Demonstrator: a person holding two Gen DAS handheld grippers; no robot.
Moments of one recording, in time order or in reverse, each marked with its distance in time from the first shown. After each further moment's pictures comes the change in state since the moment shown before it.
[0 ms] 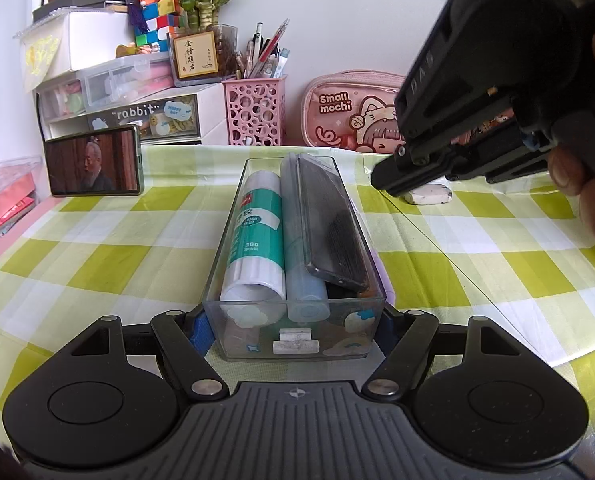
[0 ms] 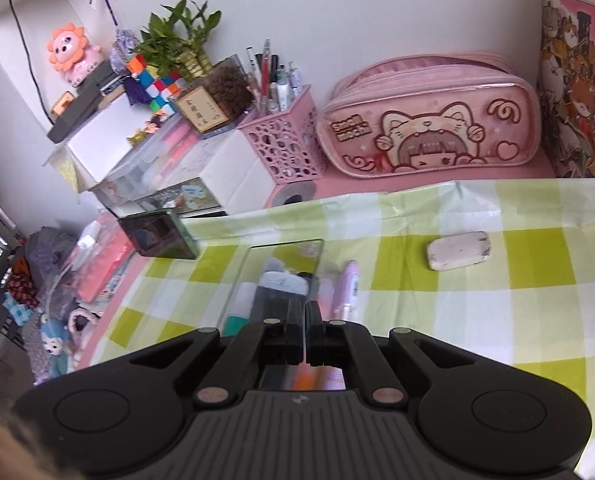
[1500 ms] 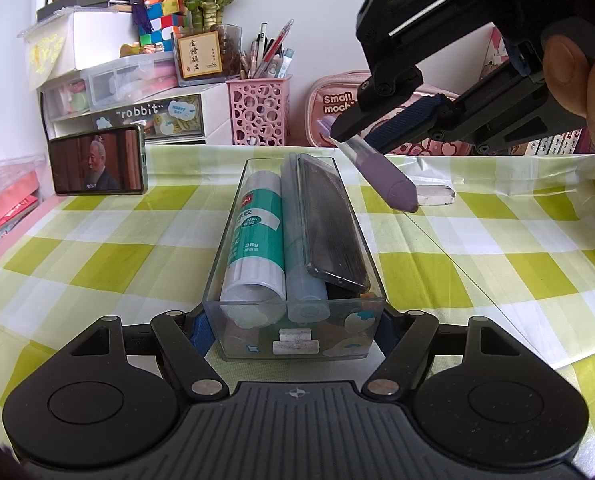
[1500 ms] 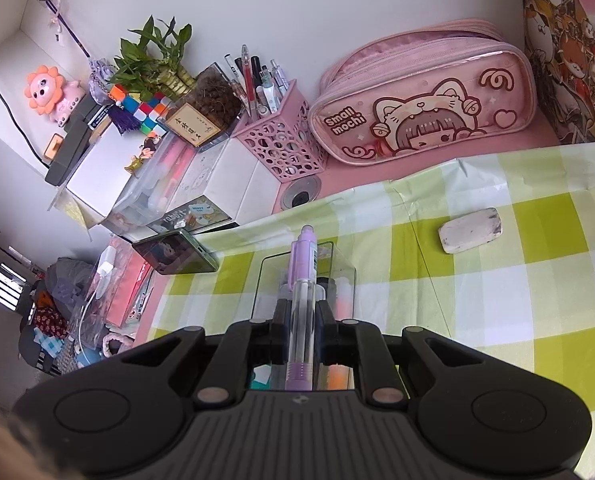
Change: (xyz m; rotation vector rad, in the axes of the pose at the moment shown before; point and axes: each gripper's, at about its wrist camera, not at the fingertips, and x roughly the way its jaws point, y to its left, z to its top) left arm -0.001 -0.001 0.000 -0.010 -0.001 0.011; right arm -0.011 0.011 0.020 0.167 0.068 0.124
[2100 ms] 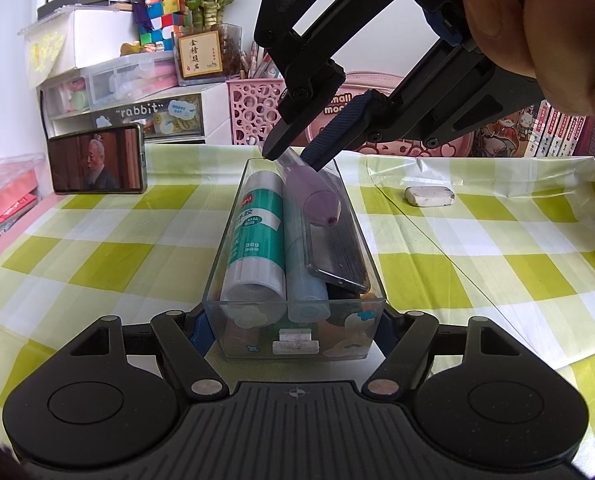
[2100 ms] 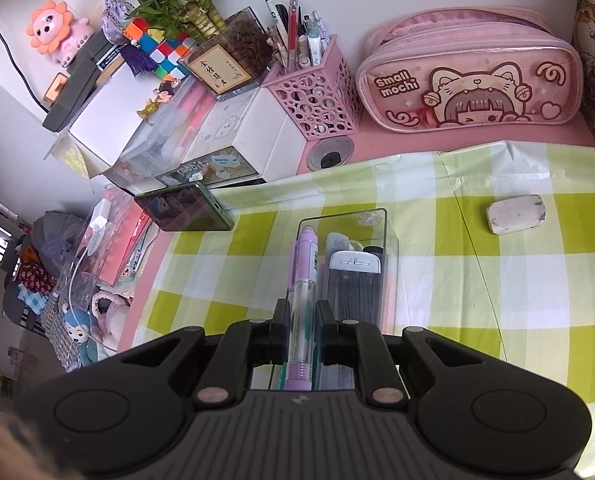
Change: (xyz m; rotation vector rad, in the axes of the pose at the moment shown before) left arm 0.001 0.001 0.000 -0.005 -0.001 -0.006; right arm 0.024 0.038 -0.001 -0.056 0.127 -0.038
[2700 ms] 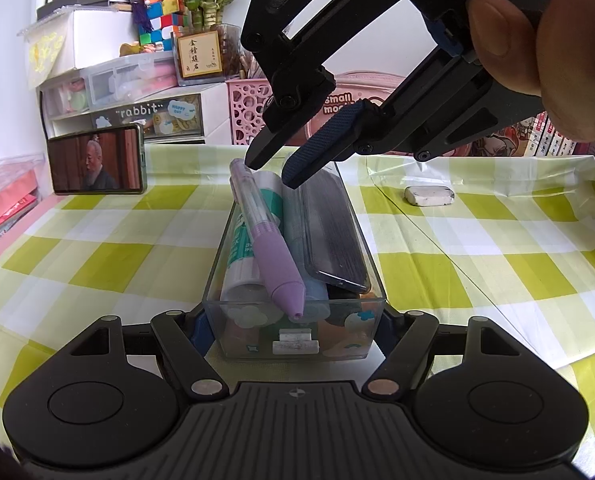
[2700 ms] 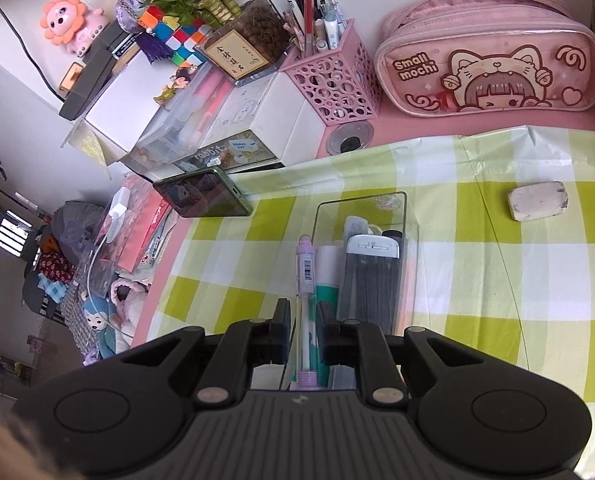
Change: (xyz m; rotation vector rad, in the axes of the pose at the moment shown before) left arm 0.000 -0.001 0.000 0.004 0.000 0.001; right arm 0.003 -0.003 -0.006 -0.015 0.016 0.063
